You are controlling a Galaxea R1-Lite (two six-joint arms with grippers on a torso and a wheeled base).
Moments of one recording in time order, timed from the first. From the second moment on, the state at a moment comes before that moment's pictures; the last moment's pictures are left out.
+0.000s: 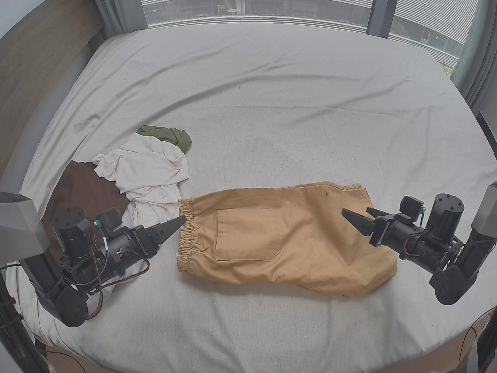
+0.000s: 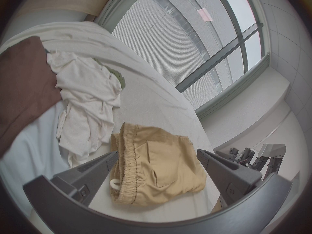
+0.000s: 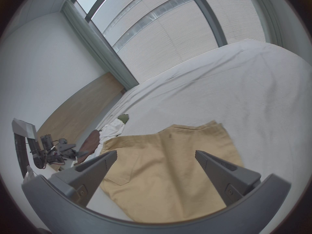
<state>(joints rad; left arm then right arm) -0.23 2.02 -0.32 -1.54 -0.39 -0.56 0.29 2.00 -0.40 -1.49 0.29 0.34</state>
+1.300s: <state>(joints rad) -0.30 2.33 -0.45 -1.55 -0.38 -0.80 0.35 2.09 -0.43 -1.53 0.29 0.34</state>
